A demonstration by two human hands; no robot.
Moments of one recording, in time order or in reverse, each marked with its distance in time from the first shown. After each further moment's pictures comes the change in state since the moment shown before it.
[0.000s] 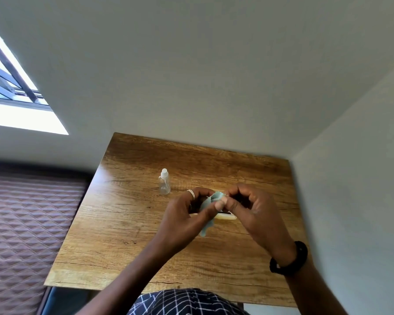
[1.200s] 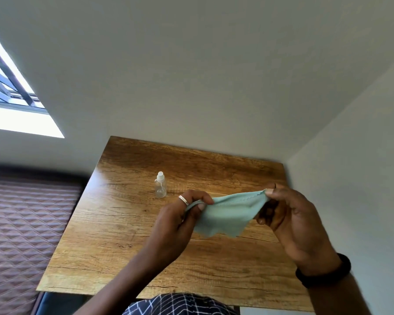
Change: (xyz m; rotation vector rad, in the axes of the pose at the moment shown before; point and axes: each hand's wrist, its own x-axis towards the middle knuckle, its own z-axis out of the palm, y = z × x) left_hand -0.013 0.003 -0.005 0.168 0.064 0.239; right_hand -0.013 -0.022 -0.046 0.740 0.144 0.421
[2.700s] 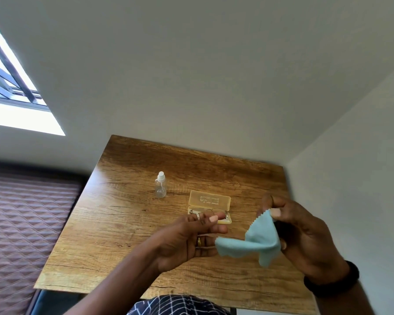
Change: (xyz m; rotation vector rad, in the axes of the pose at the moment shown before) left_hand 0.003 -0.010 0.008 -1.017 -0.423 -0.949; right_hand -0.008 0.001 -0.020 -0.109 -0.287 0.013
